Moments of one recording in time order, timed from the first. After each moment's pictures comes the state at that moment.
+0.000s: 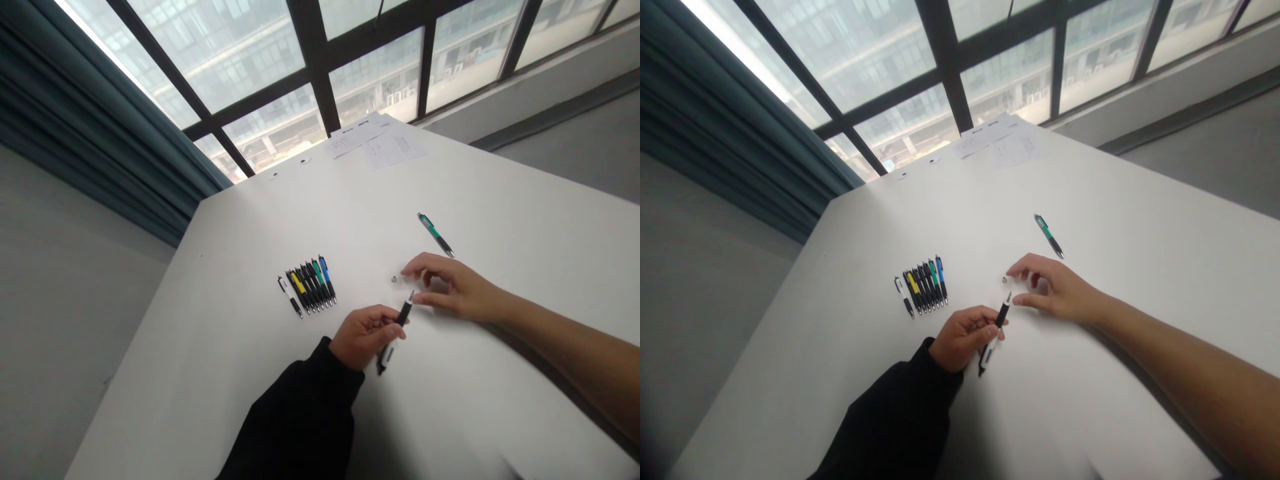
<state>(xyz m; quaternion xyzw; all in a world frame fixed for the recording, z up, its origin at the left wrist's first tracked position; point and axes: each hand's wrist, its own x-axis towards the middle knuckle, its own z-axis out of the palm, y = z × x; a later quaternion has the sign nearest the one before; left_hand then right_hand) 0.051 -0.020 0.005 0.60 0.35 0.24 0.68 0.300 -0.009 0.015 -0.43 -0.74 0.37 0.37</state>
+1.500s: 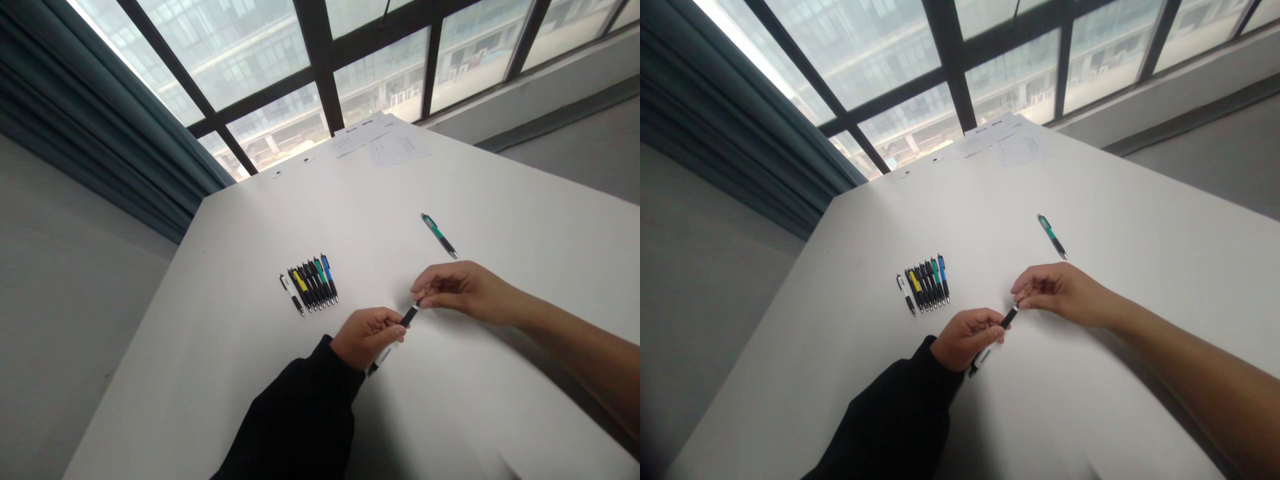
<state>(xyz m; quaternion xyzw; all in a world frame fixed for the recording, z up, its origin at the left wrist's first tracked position) 0.054 -0.020 0.011 0.60 0.37 0.22 0.67 0.298 -0.015 0.029 -0.42 -0.61 0.58 0.35</state>
